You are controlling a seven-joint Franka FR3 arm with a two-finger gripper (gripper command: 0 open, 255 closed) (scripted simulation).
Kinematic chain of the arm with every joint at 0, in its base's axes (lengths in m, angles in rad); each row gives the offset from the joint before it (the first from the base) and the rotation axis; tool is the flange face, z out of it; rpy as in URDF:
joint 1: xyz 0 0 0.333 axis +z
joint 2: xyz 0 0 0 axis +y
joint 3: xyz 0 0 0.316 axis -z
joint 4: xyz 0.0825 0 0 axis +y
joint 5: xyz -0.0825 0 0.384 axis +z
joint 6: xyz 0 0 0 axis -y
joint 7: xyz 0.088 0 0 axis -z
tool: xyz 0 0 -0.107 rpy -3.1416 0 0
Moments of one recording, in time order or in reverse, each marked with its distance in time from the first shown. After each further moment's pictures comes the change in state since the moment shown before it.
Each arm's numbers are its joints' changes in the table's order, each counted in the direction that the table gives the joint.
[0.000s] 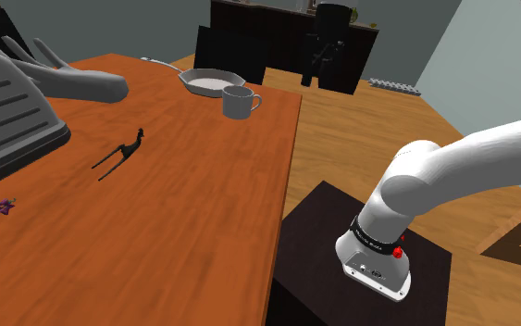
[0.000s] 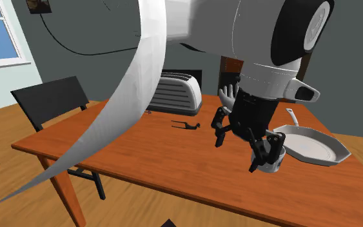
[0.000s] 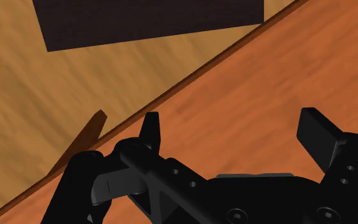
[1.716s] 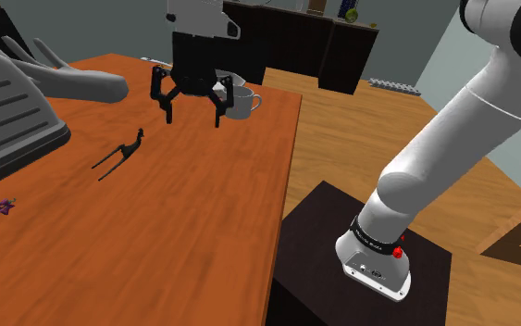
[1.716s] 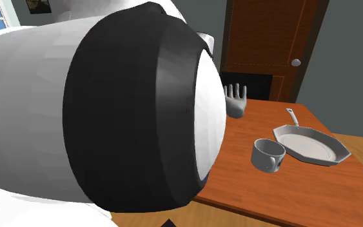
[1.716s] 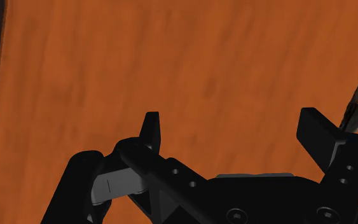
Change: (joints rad) arm -0.089 0.554 -0.609 -0.295 0.169 0.349 1.095
